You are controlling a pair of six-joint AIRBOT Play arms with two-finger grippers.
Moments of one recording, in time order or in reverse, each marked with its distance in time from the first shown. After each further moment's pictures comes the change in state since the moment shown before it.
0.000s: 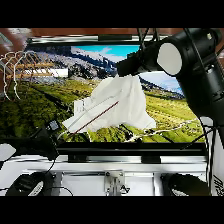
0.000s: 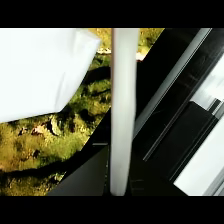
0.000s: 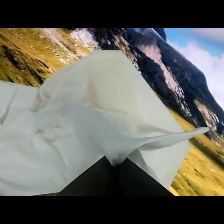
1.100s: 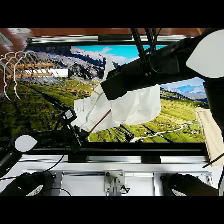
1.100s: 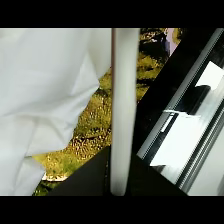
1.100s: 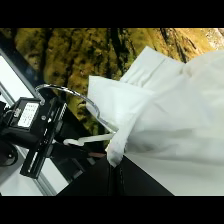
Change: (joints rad) left arm -0.233 -0.209 0.013 -0.342 0.385 -0.044; right arm 0.001 0.090 0.000 0.514 0.135 -0.129
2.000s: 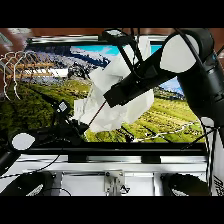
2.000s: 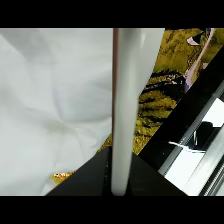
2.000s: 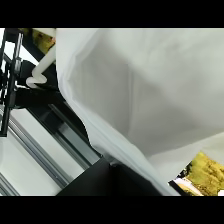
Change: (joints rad) left arm 0.027 -0.004 0.027 -0.027 0.103 -0.057; right arm 0.000 -0.091 0.000 -0.066 0.188 0.044
